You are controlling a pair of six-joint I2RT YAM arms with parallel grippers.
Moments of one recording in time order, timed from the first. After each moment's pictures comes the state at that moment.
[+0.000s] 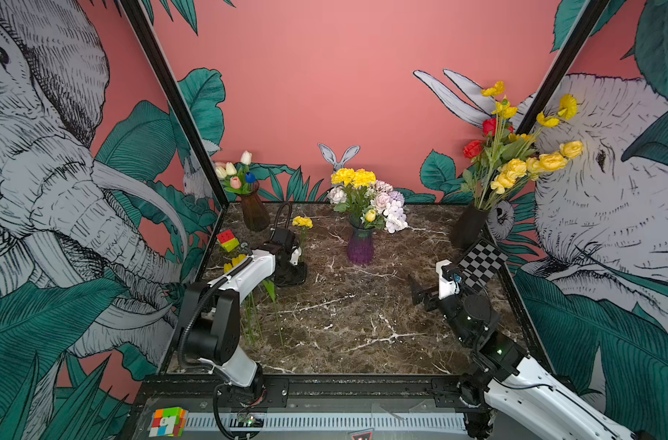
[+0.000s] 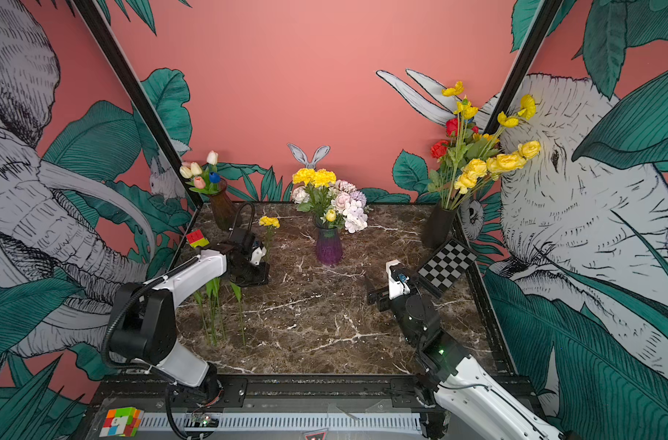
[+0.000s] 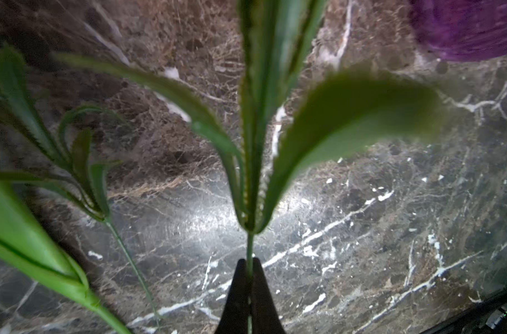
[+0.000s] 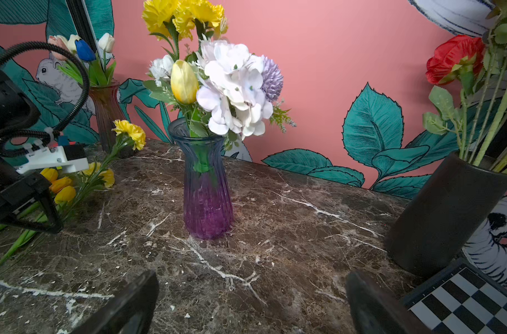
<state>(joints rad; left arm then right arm) -0.28 1.61 1.07 -0.76 0.27 -0.26 0.71 0.52 0.40 0.01 0.37 0.00</state>
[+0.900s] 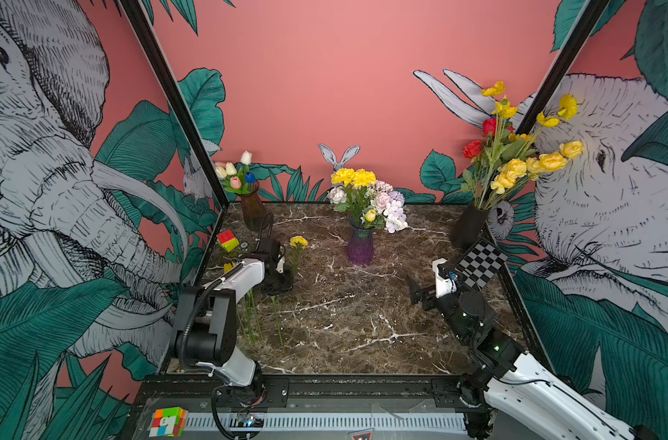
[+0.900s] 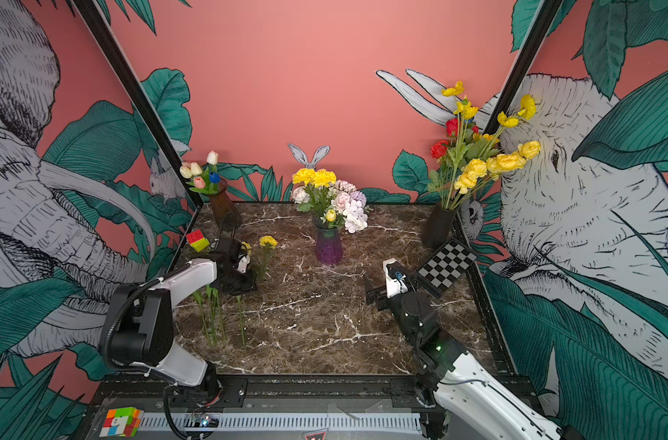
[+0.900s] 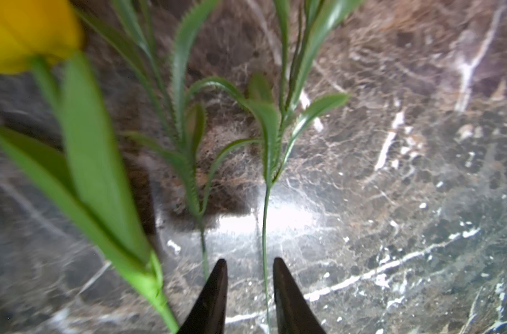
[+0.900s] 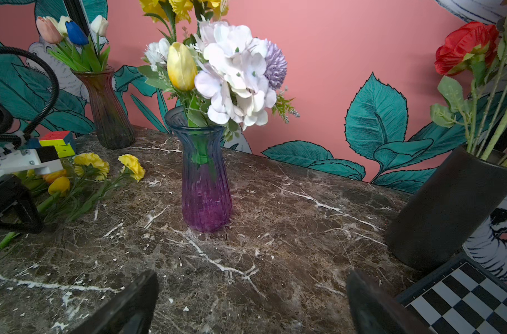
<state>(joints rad) -0.15 1.54 0.93 -0.67 0.19 -0.27 0.70 0.57 0.43 0.00 0.37 0.01</state>
